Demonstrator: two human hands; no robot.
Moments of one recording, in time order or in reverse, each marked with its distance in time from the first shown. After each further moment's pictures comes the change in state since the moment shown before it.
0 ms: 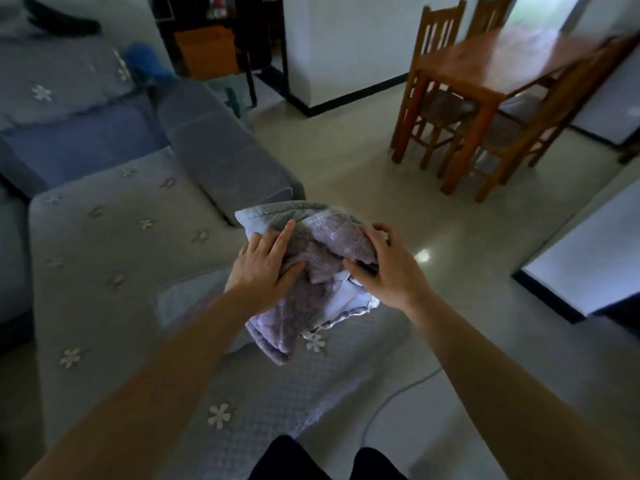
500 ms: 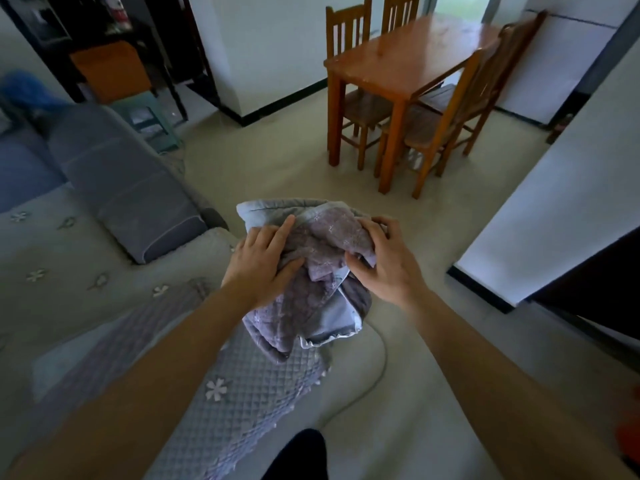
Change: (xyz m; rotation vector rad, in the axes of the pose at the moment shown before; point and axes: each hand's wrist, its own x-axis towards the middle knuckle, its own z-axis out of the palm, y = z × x) left_hand 0.209 0.264 0.089 0.018 -0.032 0.141; right_hand 0.014 0.271 -0.191 -0.026 0.147 0.113
